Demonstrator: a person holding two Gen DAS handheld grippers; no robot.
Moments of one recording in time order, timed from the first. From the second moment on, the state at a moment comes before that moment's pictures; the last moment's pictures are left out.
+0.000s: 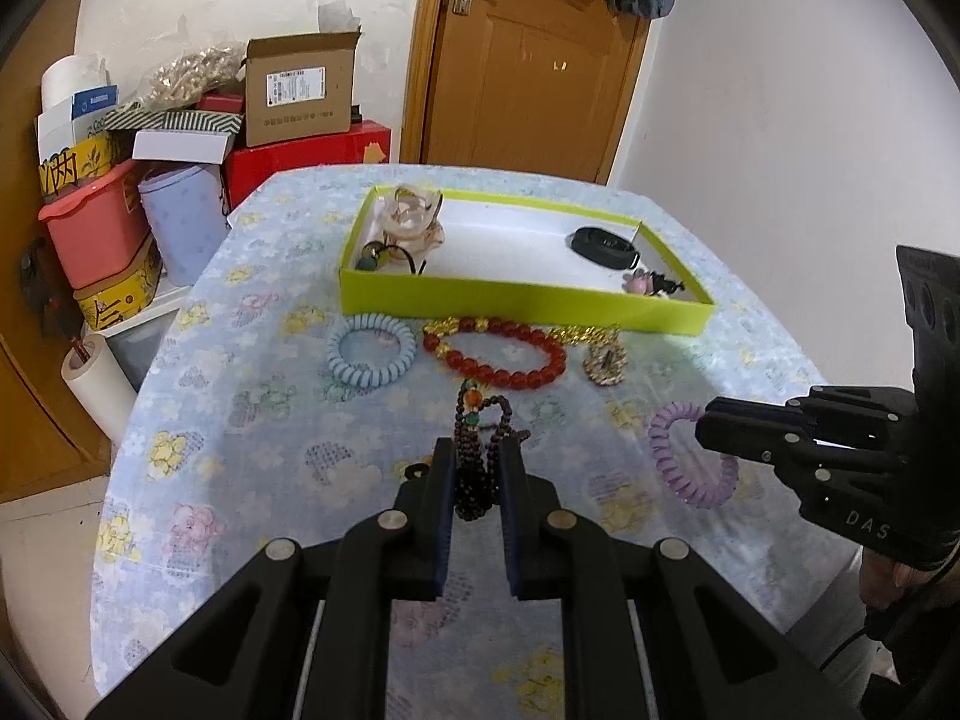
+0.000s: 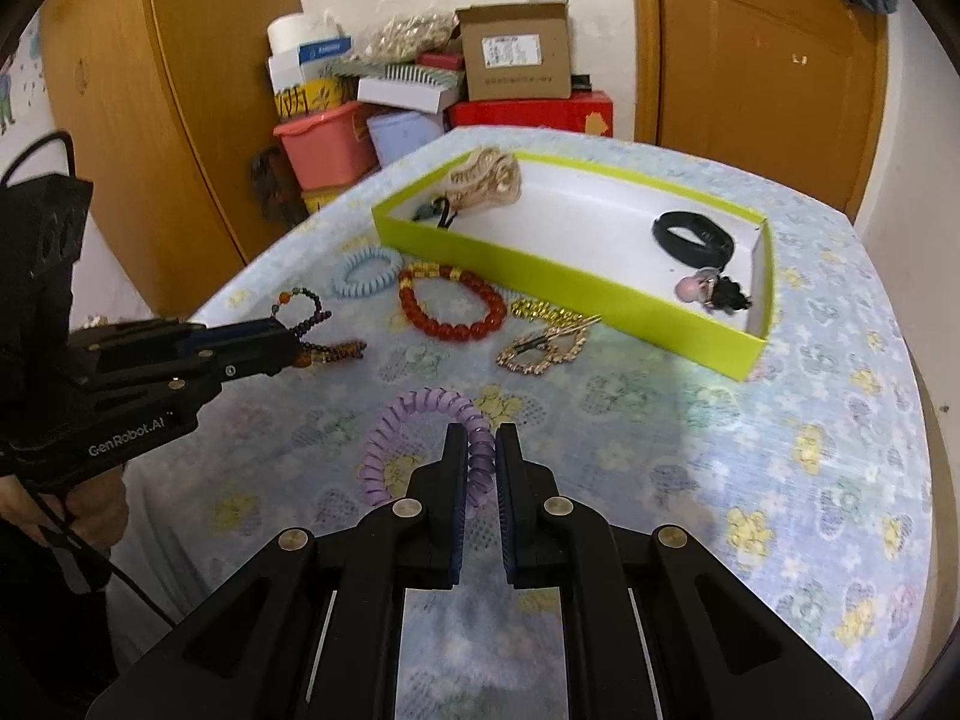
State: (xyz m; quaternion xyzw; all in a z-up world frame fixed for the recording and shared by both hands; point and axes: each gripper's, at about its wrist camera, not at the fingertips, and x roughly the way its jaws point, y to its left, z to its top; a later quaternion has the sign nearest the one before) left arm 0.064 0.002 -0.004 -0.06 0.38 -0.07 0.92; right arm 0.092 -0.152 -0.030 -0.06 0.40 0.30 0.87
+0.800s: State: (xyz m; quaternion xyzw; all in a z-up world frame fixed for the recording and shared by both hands) left arm 0.115 -0.011 0.039 -0.05 0.35 -0.09 0.93; right arm 0.136 -0.191 0.009 -0.02 0.36 0.26 0.89
